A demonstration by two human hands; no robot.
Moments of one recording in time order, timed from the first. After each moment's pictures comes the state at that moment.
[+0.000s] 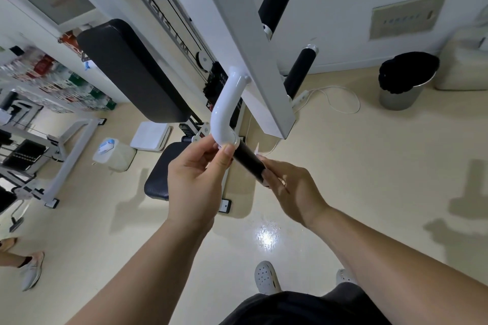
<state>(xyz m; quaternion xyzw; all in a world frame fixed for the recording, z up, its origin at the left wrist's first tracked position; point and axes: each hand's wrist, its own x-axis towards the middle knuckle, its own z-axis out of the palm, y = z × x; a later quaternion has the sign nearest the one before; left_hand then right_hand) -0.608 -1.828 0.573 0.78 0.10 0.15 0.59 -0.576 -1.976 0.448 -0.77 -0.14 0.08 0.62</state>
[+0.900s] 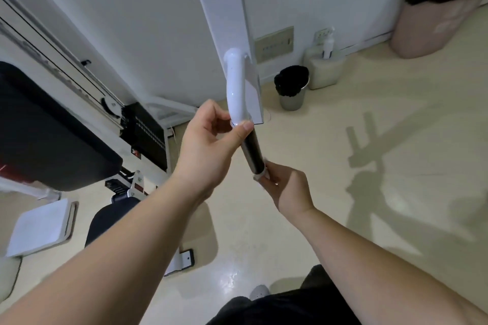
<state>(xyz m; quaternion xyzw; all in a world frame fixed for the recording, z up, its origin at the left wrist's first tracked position) -0.547 -1.751 0.578 0.77 -0.15 -0.08 0.61 -0.614 -1.878 0.407 -0.77 0.17 -0.11 0.60</state>
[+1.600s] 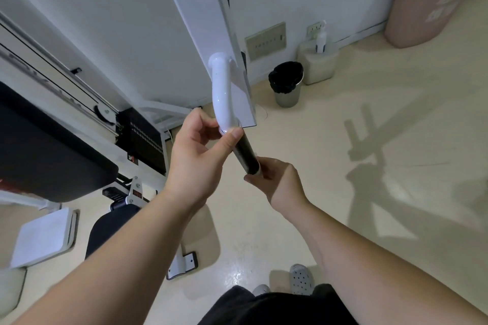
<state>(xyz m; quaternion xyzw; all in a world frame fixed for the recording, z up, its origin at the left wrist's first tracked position) -0.541 -1.758 0.568 0.78 -0.17 -0.04 0.60 -0.601 -1.884 0.420 -0.68 0.22 -0.07 0.69</state>
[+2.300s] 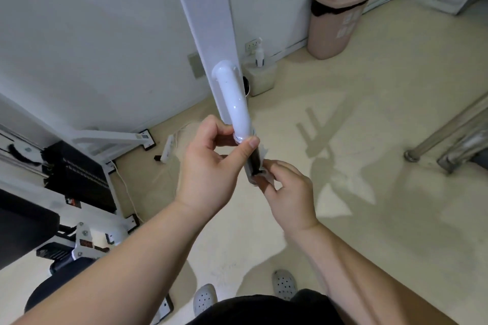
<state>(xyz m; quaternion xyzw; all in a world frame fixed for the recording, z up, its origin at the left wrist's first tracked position) -0.528 -1.767 0.559 0.72 -0.30 -0.11 0.62 -0.631 -1.865 0.458 -0.82 0.27 -0.34 0.38</state>
